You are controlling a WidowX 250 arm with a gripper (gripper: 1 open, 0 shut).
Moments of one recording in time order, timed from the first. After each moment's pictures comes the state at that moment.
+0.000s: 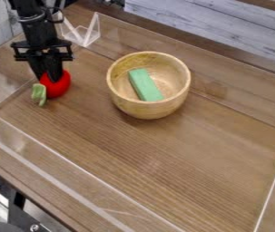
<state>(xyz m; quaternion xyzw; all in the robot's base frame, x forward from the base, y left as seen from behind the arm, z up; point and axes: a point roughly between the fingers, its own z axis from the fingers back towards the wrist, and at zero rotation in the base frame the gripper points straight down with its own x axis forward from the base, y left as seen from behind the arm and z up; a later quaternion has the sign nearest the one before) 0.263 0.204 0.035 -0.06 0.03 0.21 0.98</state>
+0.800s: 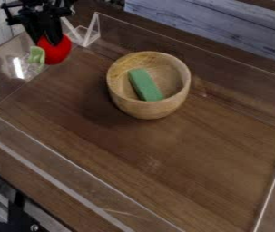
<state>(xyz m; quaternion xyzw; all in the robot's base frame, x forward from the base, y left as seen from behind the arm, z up) 0.272 0.162 0.117 -0.12 0.01 0.19 0.97</state>
